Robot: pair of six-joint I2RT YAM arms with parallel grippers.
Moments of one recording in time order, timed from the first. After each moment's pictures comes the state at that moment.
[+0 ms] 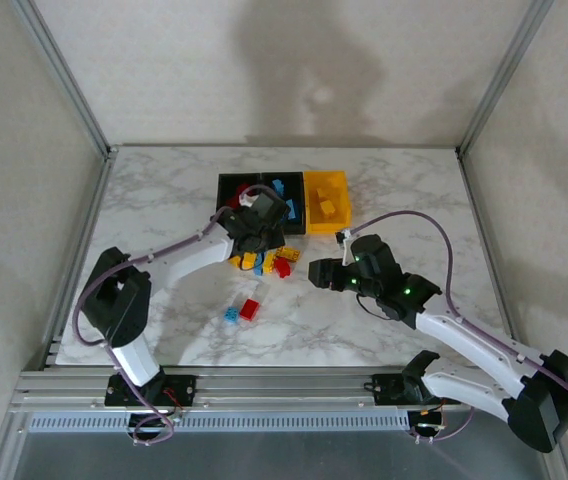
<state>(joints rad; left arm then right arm) -0.69 1.75 1.34 -0.57 -0.22 -0.84 0.74 0.98 0.68 -0.31 -0.10 0.58</state>
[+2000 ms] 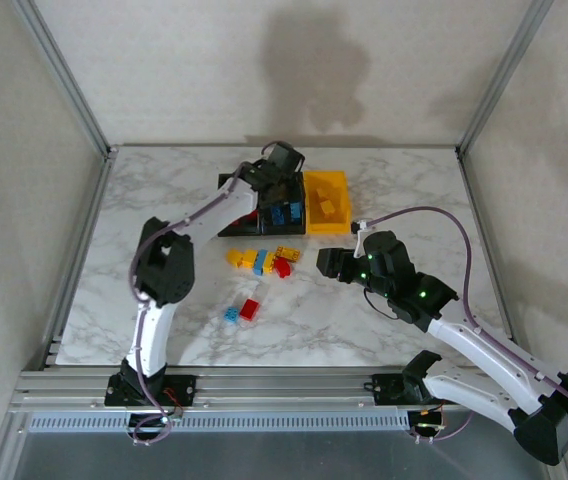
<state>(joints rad) -0.61 2.07 1.84 -0.66 -0.13 -0.71 0.74 0.90 0.75 -0.37 0.00 0.61</state>
